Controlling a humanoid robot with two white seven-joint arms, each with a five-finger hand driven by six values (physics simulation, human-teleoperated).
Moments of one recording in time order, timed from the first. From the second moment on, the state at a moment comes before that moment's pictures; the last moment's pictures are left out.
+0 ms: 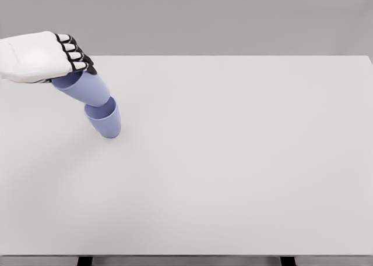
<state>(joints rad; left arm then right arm) -0.77 1.07 -0.57 -1.75 -0.57 -0.61 -0.45 0.02 0.00 0.02 0.08 -0.11 -0.24 -0.01</state>
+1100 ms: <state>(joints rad) -0.72 1.10 -0.56 -1.78 -0.57 -0.61 -0.46 0.02 0.00 0.02 0.08 -0.11 -0.24 -0.01</state>
